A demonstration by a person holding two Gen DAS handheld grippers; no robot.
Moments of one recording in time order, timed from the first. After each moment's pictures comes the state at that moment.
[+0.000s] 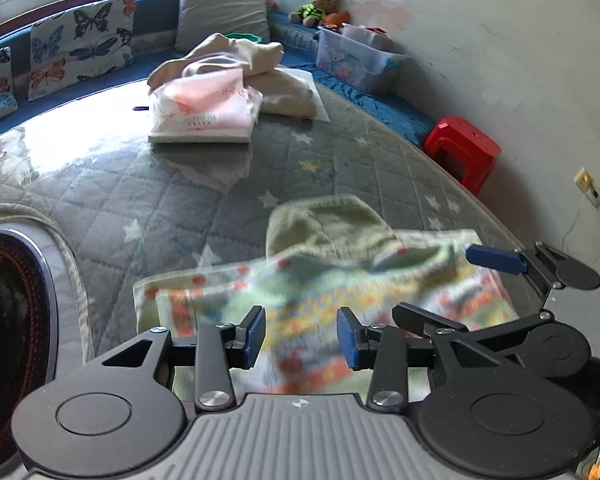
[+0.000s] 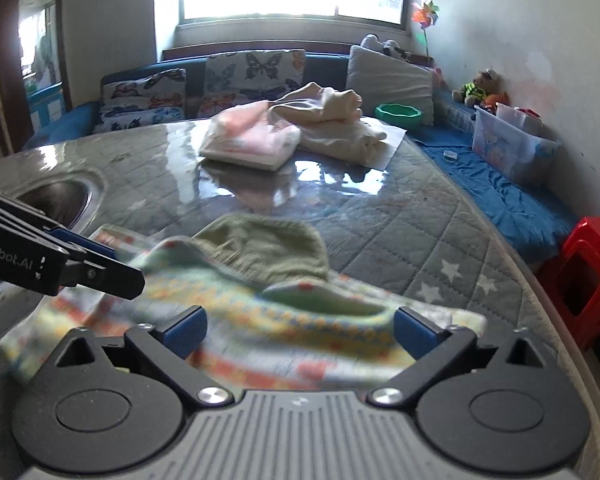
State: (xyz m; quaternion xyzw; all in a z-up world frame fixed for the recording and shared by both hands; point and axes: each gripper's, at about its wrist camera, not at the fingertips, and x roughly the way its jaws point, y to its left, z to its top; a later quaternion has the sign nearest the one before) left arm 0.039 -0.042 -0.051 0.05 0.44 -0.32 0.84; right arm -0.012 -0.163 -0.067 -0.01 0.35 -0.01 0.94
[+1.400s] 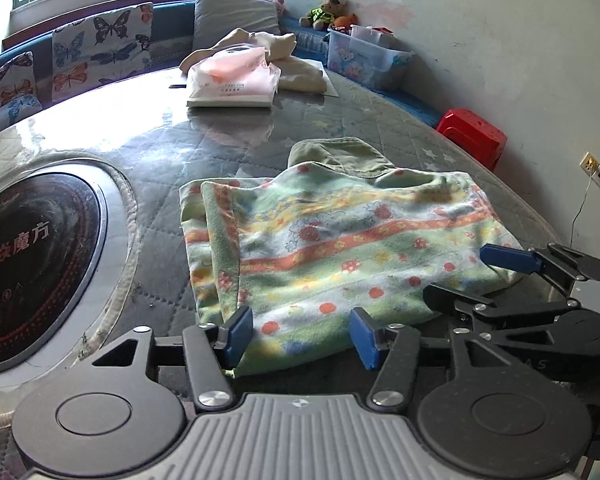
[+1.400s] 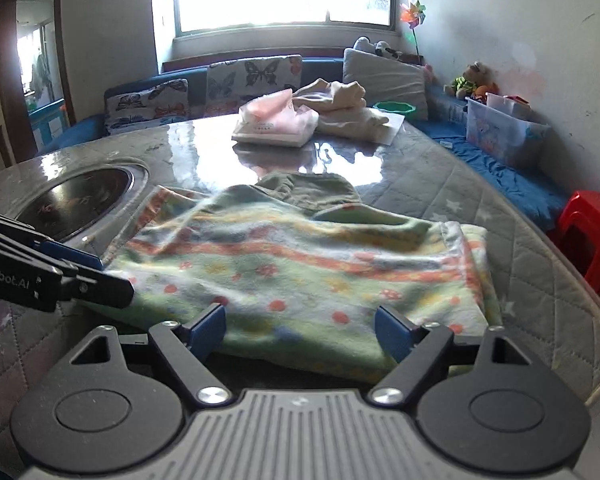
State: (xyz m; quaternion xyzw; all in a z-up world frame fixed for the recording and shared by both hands) left arm -0.034 0.006 -0.062 0.06 0.43 -0.30 0.85; right arm -0.090 -0.123 -0.070 0.02 0.33 -0.02 0.94
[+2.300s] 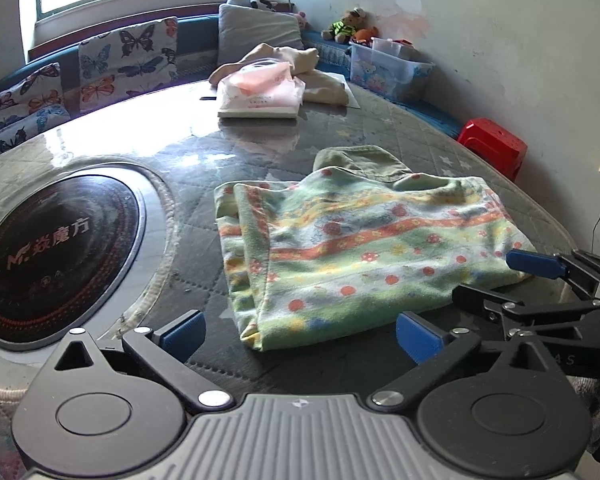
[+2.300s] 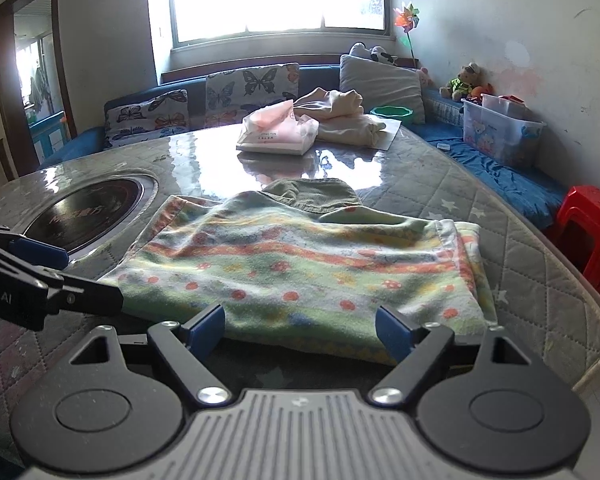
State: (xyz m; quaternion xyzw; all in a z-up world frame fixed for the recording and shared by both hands) left arm -0.056 0.023 -0.055 0.07 0.40 -0.26 0.88; right arm -0.111 -0.115 -0.064 0.04 0.32 -0.03 0.94
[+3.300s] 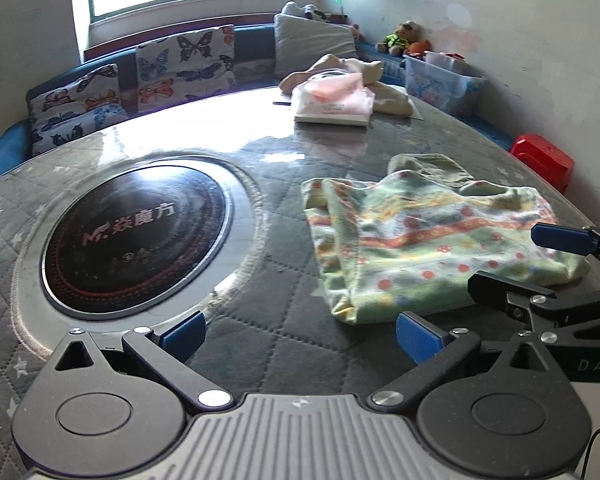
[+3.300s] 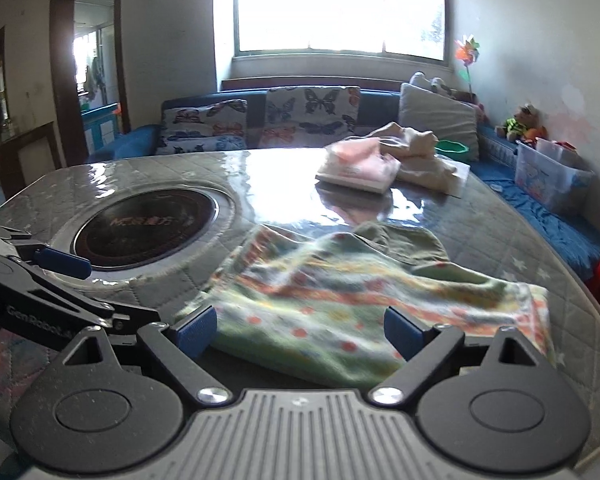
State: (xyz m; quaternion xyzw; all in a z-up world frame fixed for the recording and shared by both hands) left arm -0.066 0.067 -0.052 0.07 0.39 -0.18 0.90; right arm -0.094 -0.053 -0.041 -0.01 0.30 0.05 0.95
